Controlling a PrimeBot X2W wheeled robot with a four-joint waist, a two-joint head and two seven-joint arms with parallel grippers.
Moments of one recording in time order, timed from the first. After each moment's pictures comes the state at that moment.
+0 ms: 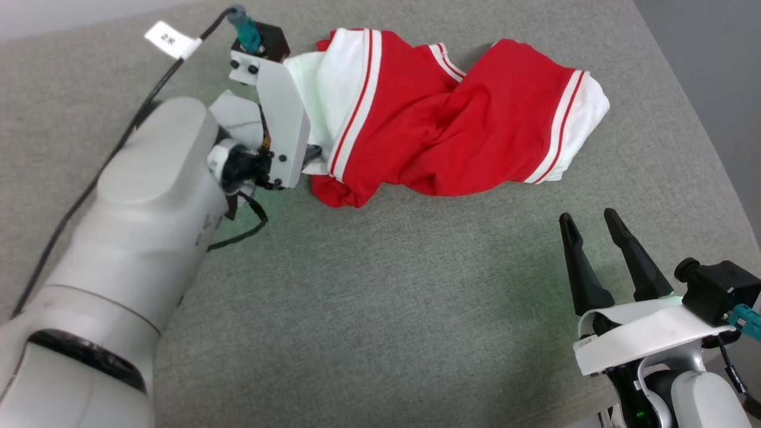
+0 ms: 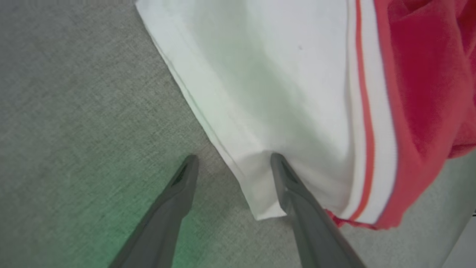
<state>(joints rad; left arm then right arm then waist) -1.23 0.26 -0.78 0.97 -0.85 -0.13 0.72 -0.18 -0.05 0.09 -0.02 0.35 0.13 -0.04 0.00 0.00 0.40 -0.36</state>
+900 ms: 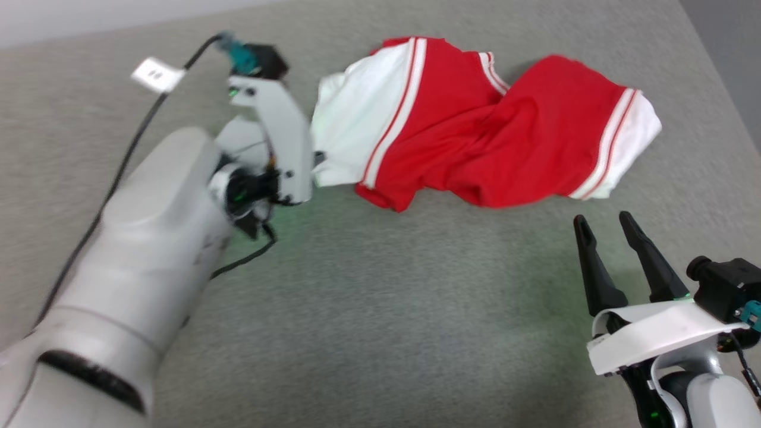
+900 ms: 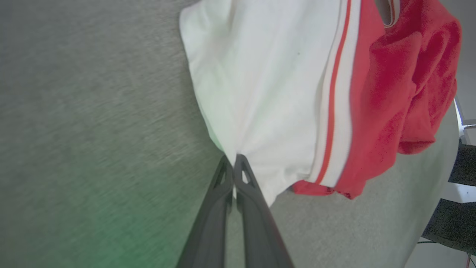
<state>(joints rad) -1.17 0.27 -0.82 0.94 -1.05 -0.13 0.59 -0.17 -0.05 0.05 -0.04 0.33 0.13 0.02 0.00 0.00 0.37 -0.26</state>
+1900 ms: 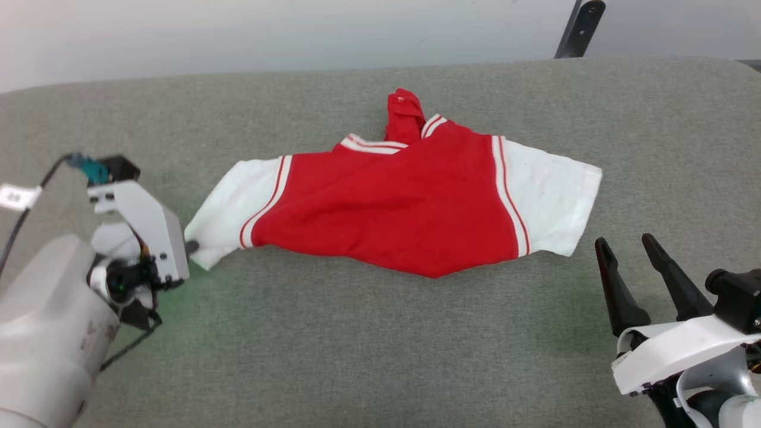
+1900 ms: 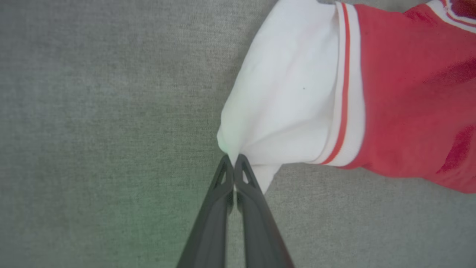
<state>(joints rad) -0.90 0.54 -0.74 0.90 -1.15 -0.04 0.54 -0.09 -0.07 -0.01 -0.15 0.29 0.13 0.17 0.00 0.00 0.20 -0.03</state>
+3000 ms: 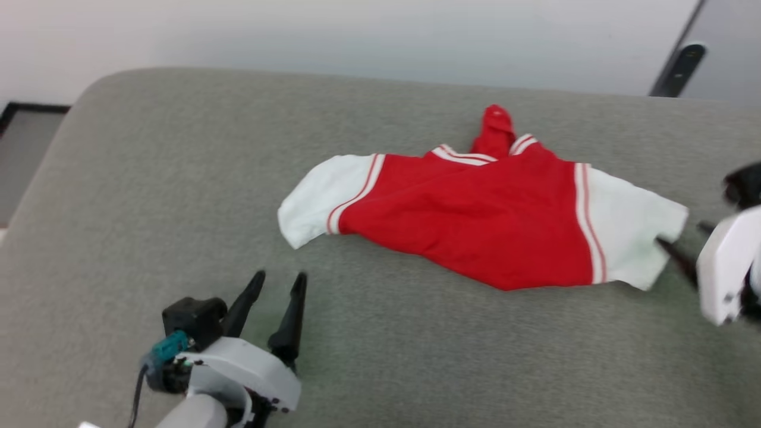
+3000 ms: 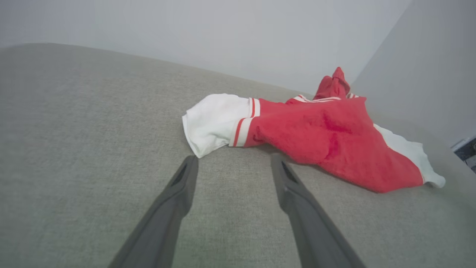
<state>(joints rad) -0.31 0.47 -0.64 0.19 -0.88 0.18 -0.26 -0.46 -0.56 0.24 0.18 0.54 0.13 0.70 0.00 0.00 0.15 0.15</state>
